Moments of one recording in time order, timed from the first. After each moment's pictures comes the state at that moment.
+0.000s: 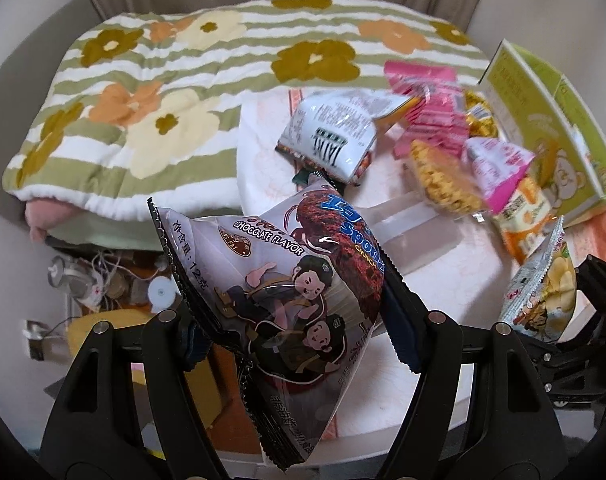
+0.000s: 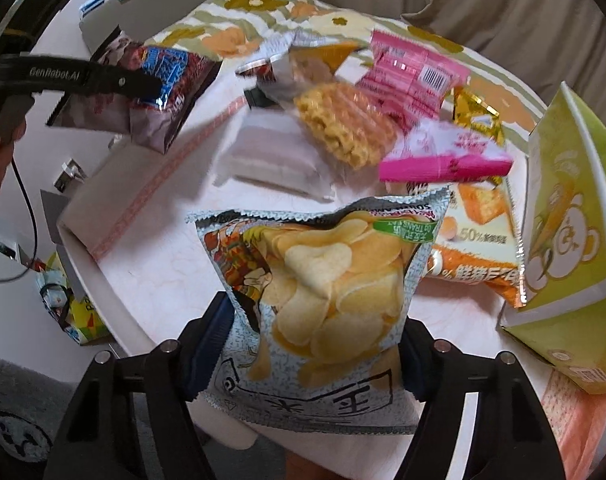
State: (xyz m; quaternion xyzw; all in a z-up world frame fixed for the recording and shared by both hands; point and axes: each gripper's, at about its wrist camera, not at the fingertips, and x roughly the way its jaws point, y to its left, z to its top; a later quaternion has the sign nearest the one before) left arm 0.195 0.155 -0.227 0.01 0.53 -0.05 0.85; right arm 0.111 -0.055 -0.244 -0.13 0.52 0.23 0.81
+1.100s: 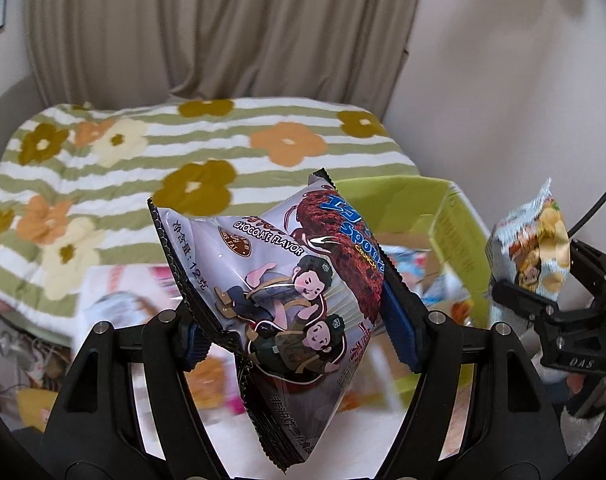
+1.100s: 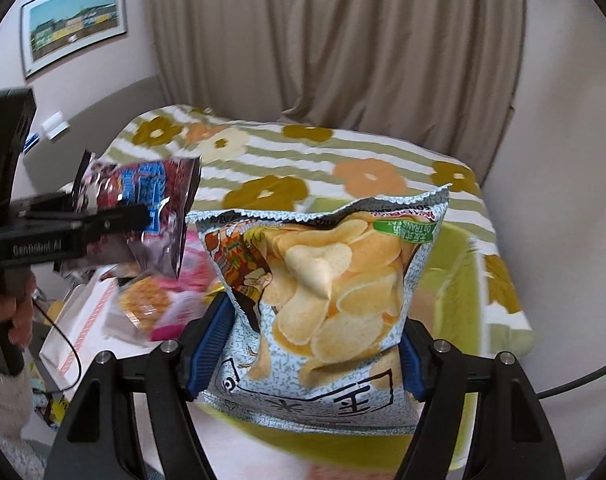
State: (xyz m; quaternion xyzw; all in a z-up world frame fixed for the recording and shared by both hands) left arm 0.291 -0.110 -0.105 -0.03 0.41 -0.14 0.90; right arm 0.206 -0.292 -0.086 -0.05 0.39 0.12 0.91
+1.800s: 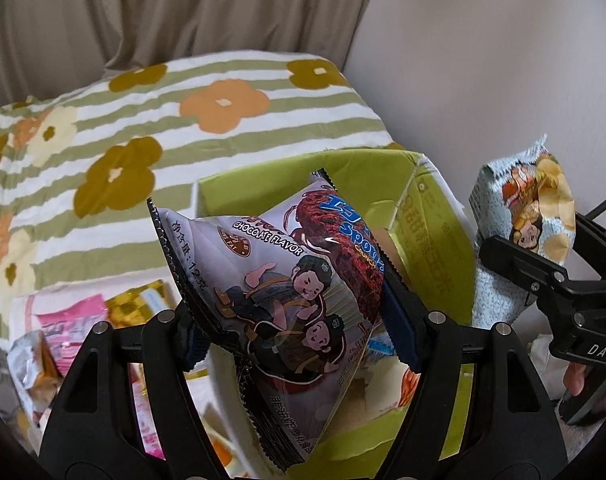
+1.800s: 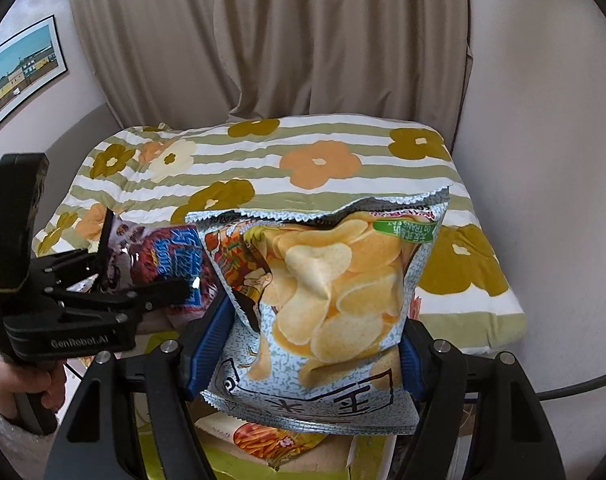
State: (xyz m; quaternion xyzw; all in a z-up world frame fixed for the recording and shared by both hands) left arm 0.387 -0.253 -0.160 0.01 0.48 -0.20 0.85; right arm 0.282 -0.388 -0.110 0.02 0.42 0.08 0.90
